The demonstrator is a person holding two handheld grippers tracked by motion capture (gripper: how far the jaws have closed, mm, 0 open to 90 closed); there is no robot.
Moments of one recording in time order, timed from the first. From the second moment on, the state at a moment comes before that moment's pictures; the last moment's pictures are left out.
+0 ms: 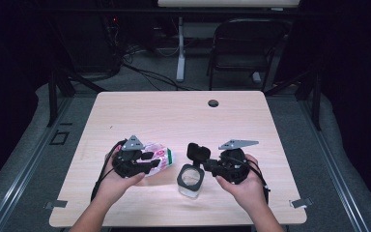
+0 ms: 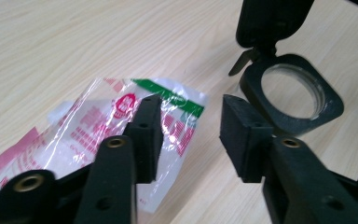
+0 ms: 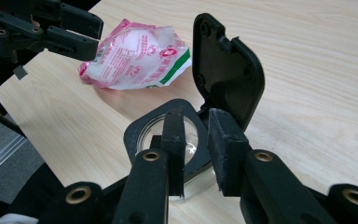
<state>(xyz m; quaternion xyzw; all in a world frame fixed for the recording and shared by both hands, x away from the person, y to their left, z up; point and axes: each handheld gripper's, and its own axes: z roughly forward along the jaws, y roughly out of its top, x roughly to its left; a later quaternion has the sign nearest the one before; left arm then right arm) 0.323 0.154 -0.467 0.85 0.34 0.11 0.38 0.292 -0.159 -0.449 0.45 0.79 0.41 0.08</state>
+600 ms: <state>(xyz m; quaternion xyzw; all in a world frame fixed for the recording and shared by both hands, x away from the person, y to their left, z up) 0.306 0.158 -0.536 0.87 0.33 0.19 0.30 0.300 -0.145 -0.457 0.44 0.80 0.40 0.06</state>
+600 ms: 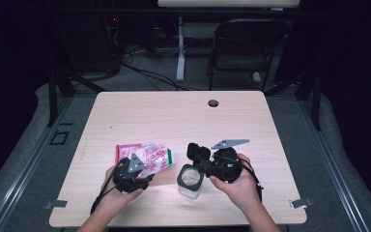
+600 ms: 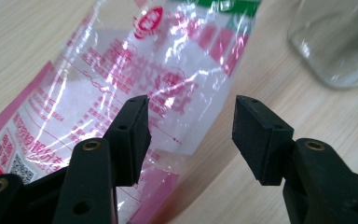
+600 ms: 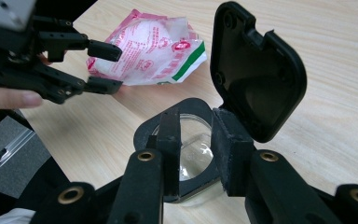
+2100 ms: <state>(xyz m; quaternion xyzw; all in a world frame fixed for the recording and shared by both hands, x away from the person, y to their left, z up) 0.322 0.160 -0.546 0.84 0.37 0.21 0.33 0.299 -0.143 -0.461 0.44 0.80 0.39 0.06</state>
